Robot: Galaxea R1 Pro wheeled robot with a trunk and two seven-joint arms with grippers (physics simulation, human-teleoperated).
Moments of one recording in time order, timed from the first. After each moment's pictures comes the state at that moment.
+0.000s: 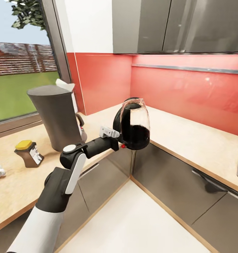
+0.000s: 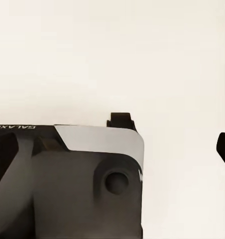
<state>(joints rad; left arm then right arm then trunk) -0.73 -0.09 -0.25 -1.57 0.21 0.64 -0.52 -0.33 -0.03 0.65 -0.13 -0.64 0.06 -0.06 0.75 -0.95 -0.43</state>
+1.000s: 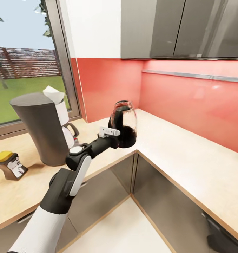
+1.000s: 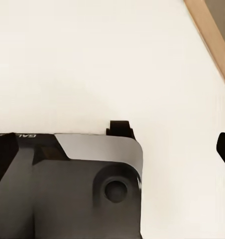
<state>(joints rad) -0.73 -0.10 -0.31 -1.55 0.21 0.64 -0.20 -0.33 -0.03 0.65 -0.13 -0.64 0.06 -0.06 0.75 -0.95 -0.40</state>
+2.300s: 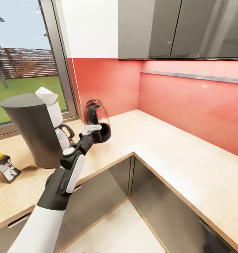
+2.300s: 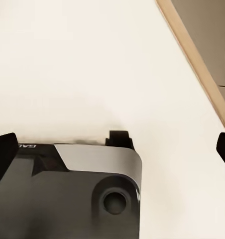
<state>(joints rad) -0.72 -0.09 -0.19 -1.47 0.21 0.50 0.11 -0.34 -0.03 0.65 -0.13 -0.64 0.03 -0.06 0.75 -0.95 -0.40</state>
